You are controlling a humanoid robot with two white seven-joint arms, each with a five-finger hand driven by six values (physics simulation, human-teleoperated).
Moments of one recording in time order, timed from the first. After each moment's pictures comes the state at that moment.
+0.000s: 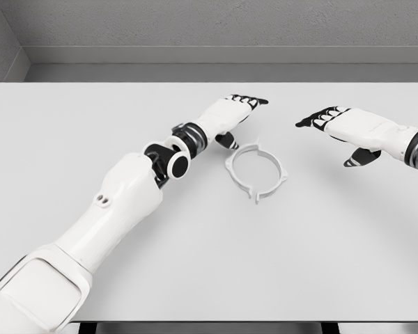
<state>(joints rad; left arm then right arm) -0.73 0.00 -0.72 -1.03 -0.73 -0.03 -0.20 -0.42 -0.83 0.38 -1.71 0.46 -0.24 0.61</state>
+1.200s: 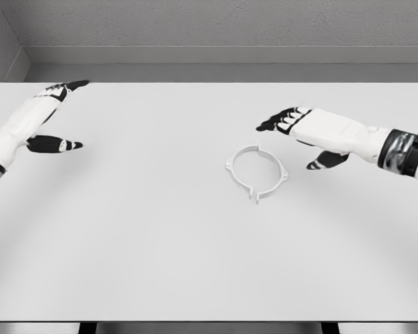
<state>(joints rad) -0.23 0.65 -0.12 -1.52 -0.29 -0.38 -0.21 -0.44 -0.76 0.41 -1.76 0.35 -0.32 0.61</state>
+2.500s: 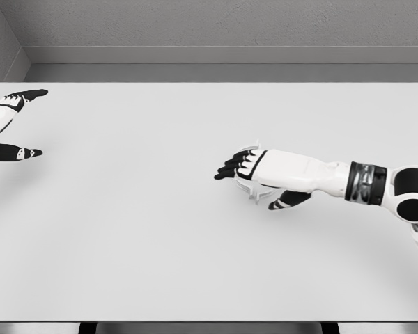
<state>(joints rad) -0.23 0.68 -0.01 -1.27 -0.30 -0.61 -0.25 -0.40 -0.68 0.51 -1.76 0.27 -0.48 0.61</state>
